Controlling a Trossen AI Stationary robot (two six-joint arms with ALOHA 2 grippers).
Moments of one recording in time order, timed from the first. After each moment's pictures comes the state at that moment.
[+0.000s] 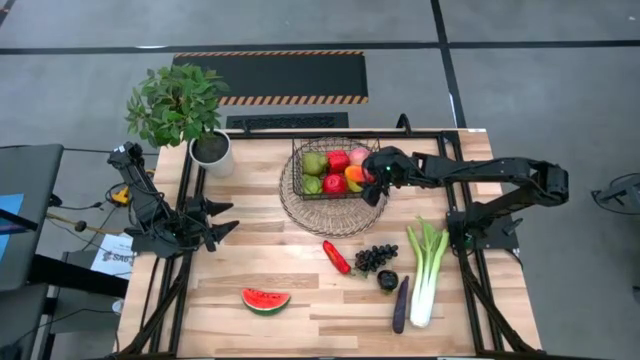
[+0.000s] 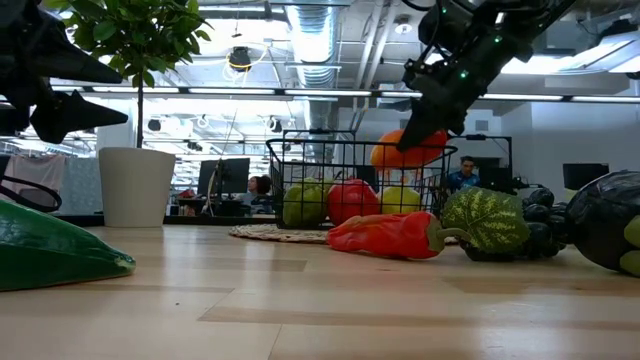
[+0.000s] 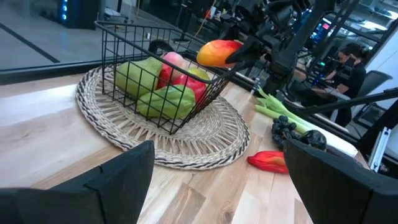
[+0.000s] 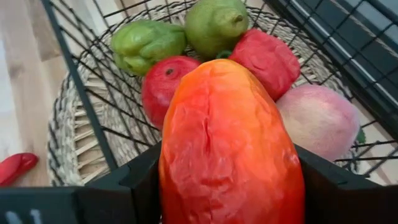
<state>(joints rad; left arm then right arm) -0.95 0.21 0.16 -0.53 -1.28 -0.96 -0.30 1.32 0.82 -0.25 0.13 0.13</state>
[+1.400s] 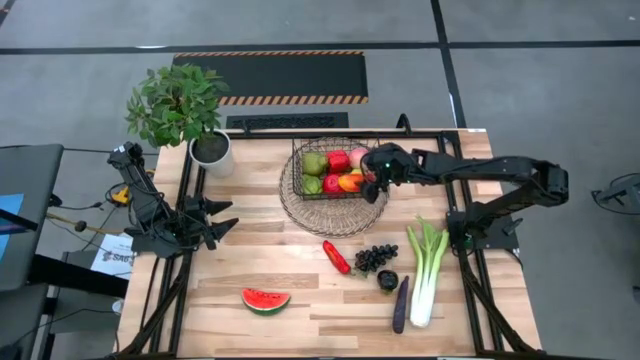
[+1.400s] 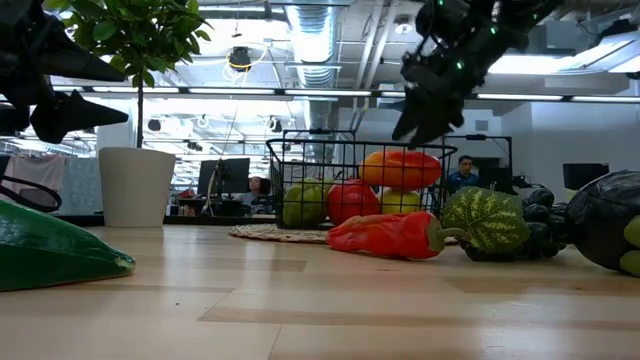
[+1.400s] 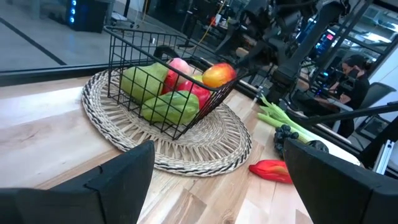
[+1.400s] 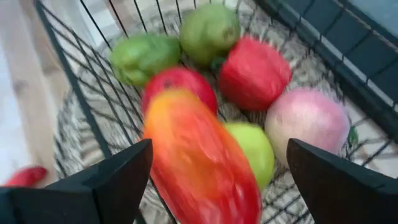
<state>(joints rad) -0.95 0.21 0.16 -0.53 -1.32 -0.99 -0.31 1.32 0.87 -0.31 0.15 0.19</state>
